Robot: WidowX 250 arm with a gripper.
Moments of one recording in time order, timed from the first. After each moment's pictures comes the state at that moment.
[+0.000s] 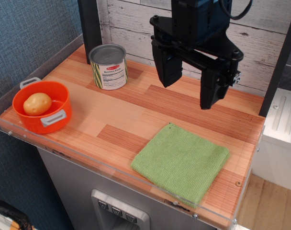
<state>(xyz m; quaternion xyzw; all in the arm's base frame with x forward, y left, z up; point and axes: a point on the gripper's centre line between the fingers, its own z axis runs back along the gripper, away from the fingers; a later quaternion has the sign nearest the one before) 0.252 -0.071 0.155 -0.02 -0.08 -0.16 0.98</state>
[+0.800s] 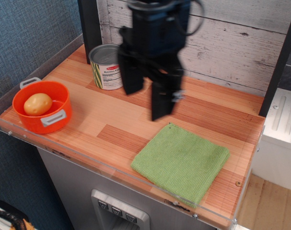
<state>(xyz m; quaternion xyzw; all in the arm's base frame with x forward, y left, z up) 0.229 -0.019 0.140 0.01 -0.01 -0.23 0.97</state>
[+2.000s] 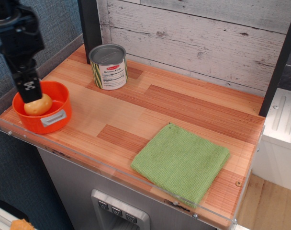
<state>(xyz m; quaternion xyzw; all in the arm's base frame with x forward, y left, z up) 0.220 0.174 0.088 0.04 -0.03 -0.25 0.97</state>
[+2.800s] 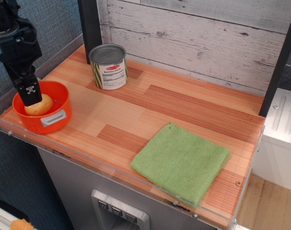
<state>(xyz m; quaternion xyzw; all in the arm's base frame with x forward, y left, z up) 0.234 0.192 0.062 0.04 -0.03 -0.23 0.97</state>
